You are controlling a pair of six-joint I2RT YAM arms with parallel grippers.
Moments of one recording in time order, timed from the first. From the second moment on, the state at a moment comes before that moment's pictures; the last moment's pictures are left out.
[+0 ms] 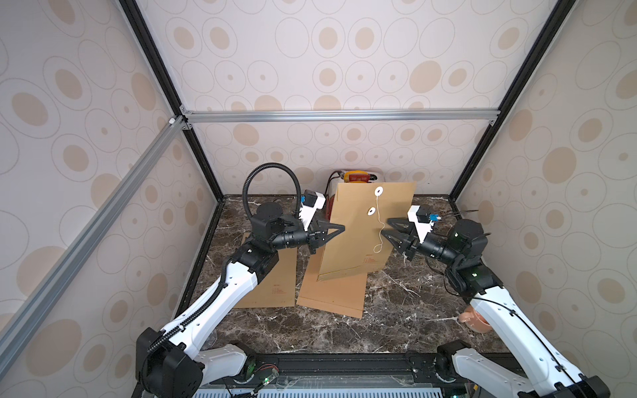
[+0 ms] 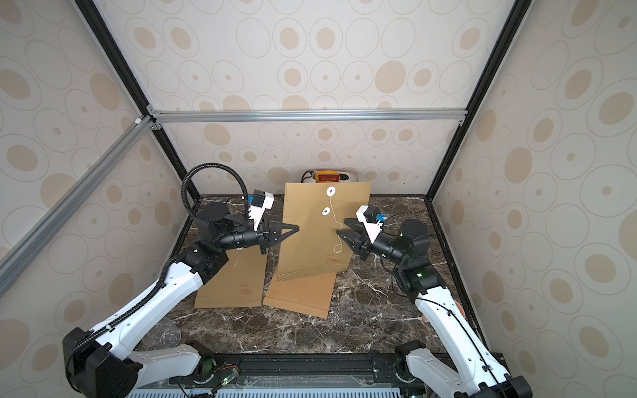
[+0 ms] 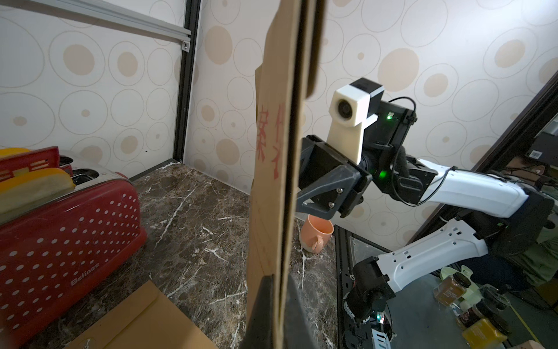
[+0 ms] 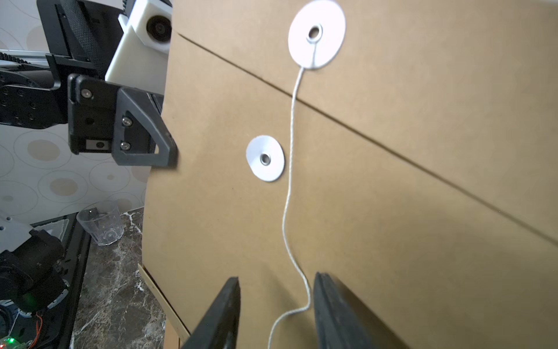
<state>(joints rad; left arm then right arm) -0.49 1.22 1.09 0.06 0.84 -0.24 0.37 0.96 0.87 0.07 -0.72 -0.13</state>
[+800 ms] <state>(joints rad) -0.51 1.17 1.09 -0.04 0.79 -0.10 0.45 1.06 0.89 0.13 -0.73 -0.29</state>
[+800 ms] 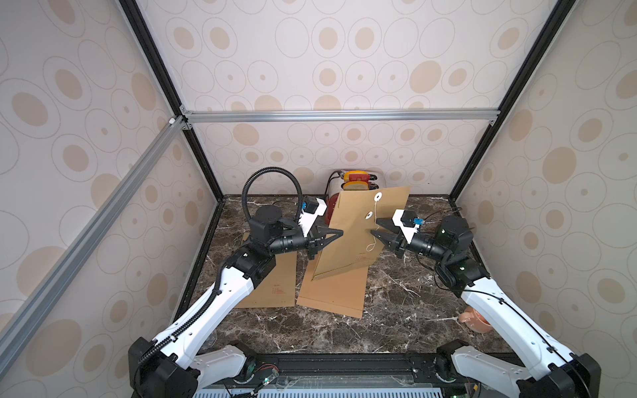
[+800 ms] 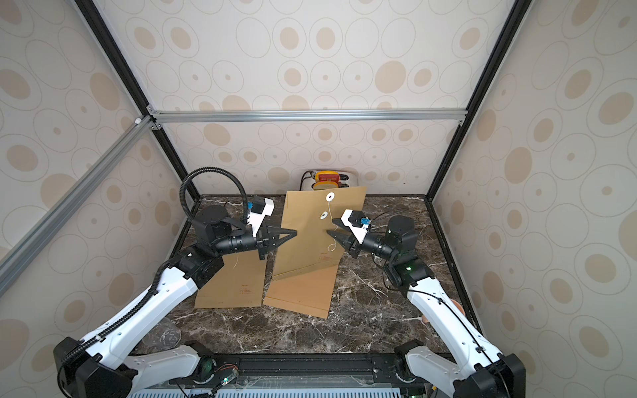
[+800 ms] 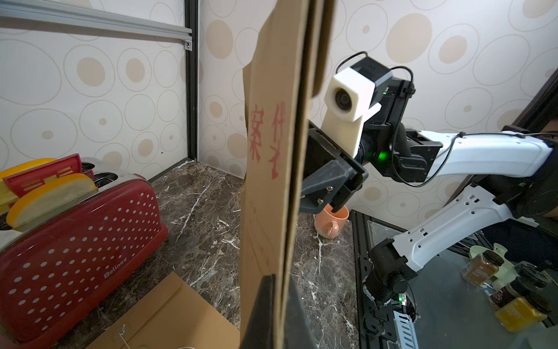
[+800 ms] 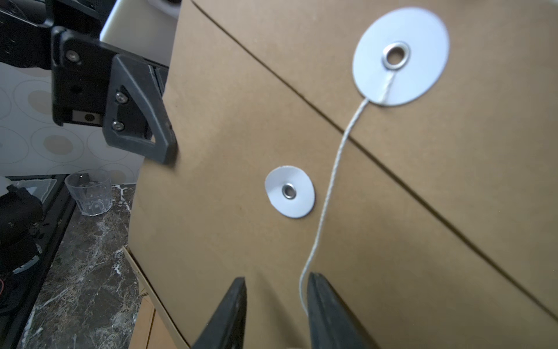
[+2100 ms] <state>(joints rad) -0.49 1.15 1.00 0.22 0.79 -0.27 0.52 1.05 0.69 0.31 -0.83 -0.10</state>
